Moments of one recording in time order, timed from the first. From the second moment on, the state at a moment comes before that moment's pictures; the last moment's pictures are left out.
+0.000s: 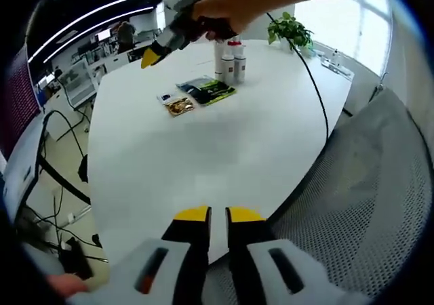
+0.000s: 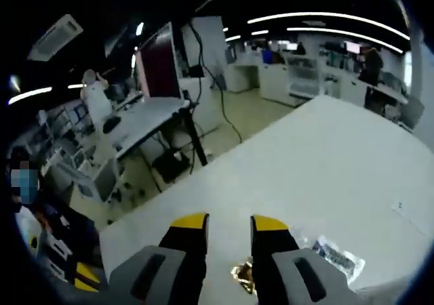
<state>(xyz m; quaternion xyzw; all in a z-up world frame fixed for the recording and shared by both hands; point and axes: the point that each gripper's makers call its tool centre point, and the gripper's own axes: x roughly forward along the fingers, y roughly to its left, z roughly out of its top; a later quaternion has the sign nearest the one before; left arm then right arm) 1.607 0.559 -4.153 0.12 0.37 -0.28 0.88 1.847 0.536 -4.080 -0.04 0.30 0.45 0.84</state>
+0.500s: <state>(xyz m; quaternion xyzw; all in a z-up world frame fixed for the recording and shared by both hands) 1.616 0.548 -4.128 0.10 0.33 -0.29 0.90 1.743 0.483 -4.007 0.01 0.22 0.44 0.87</state>
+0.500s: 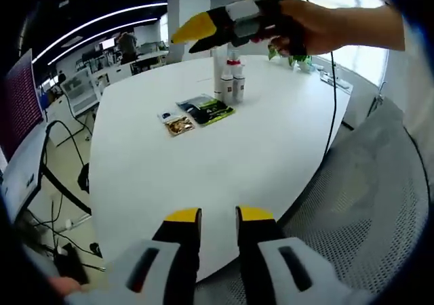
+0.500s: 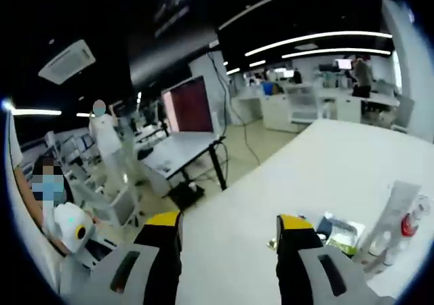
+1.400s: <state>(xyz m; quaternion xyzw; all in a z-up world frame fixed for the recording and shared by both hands) 1.647 0.538 -4.051 -0.03 0.26 -0.26 0.93 1.661 0.349 -4.010 0.02 0.15 0.34 0.93</state>
